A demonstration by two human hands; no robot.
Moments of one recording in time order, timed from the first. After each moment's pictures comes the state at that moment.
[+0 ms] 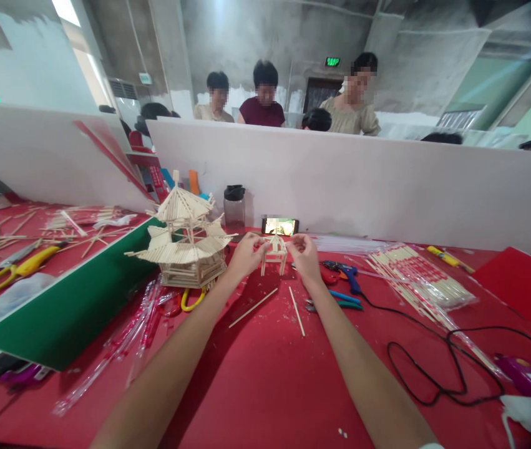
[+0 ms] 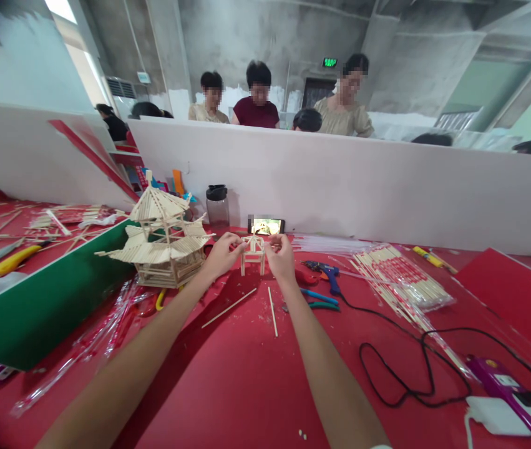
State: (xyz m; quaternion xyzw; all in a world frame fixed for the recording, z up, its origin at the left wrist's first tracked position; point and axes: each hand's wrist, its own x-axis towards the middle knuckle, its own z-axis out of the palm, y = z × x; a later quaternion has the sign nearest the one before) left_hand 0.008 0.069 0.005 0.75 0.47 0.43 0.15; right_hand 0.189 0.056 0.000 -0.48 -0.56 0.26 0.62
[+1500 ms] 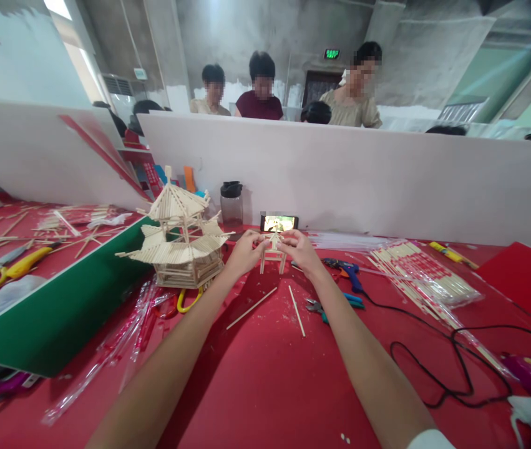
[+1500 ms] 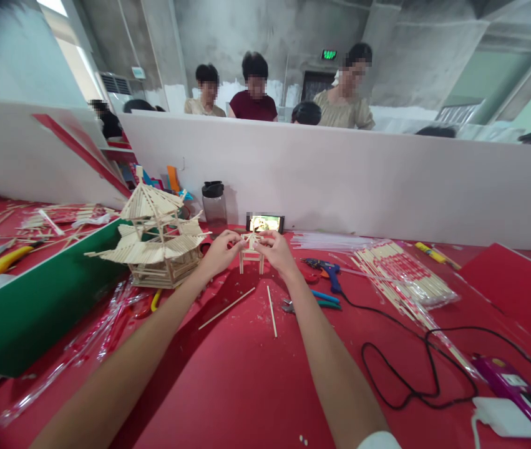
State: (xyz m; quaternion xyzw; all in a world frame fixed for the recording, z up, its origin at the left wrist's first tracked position) left_hand 0.010 0.076 0.004 0.76 0.44 0.44 0.18; right_hand 0.195 0.069 0.006 -0.41 -0.58 0.47 0.53
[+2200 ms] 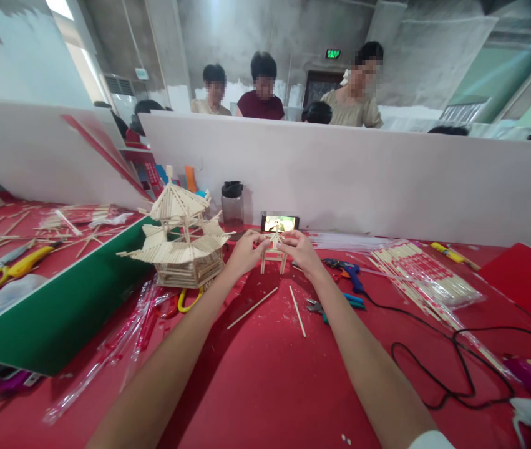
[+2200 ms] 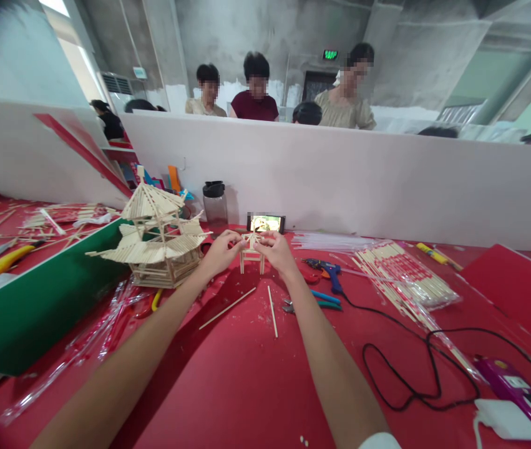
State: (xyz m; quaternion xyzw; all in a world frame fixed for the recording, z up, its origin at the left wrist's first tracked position) left_hand 0.008 0.078 0.003 0.76 0.44 0.44 0.18; right_hand 0.193 0.072 0.002 -0.41 -0.57 0.47 0.54
